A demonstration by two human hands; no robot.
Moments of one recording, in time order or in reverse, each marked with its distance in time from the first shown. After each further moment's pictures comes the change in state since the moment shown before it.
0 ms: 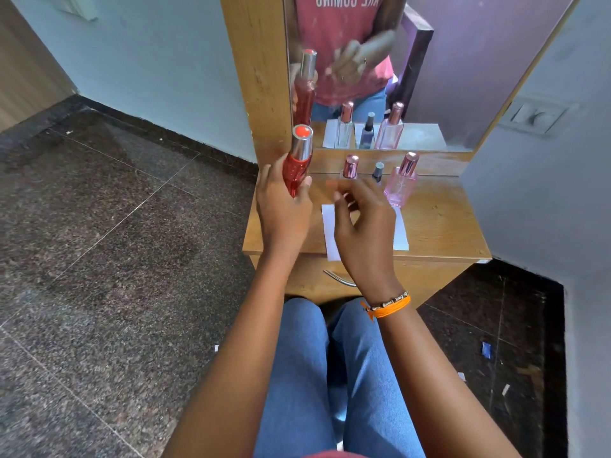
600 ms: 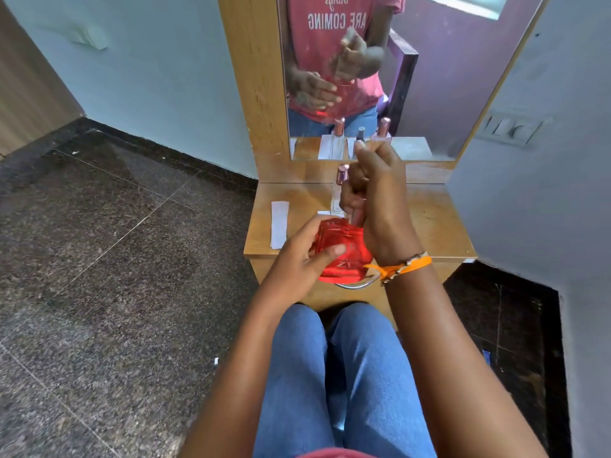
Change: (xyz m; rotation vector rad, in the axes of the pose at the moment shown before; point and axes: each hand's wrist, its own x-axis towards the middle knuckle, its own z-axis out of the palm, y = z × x) left_hand -0.065 0.008 -0.036 -0.454 -0.708 0.027; right_hand 0.041 -0.041 -0.030 0.791 -0.069 0.513
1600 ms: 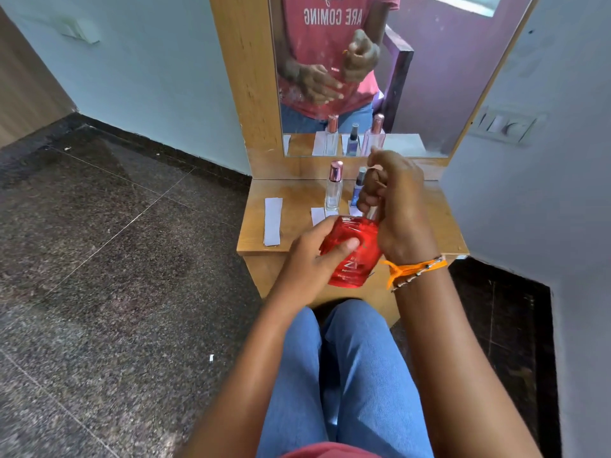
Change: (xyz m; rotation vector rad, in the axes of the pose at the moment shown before) left_hand 0.004 -0.002 0.023 -0.031 0.047 -0.010; right_hand 0.004 0.000 -0.028 -0.042 0.125 0.069
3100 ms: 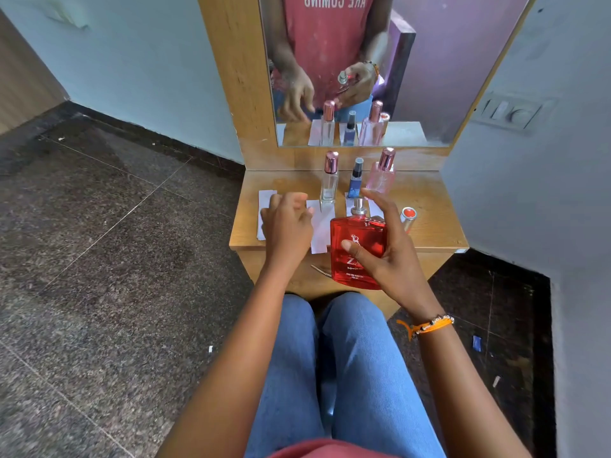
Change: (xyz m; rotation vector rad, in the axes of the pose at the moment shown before) left_hand 0.052 -0.034 -0.012 0.535 0.406 -0.238; right_hand -0.026 0.065 -0.072 -0.589 -0.355 -0.366
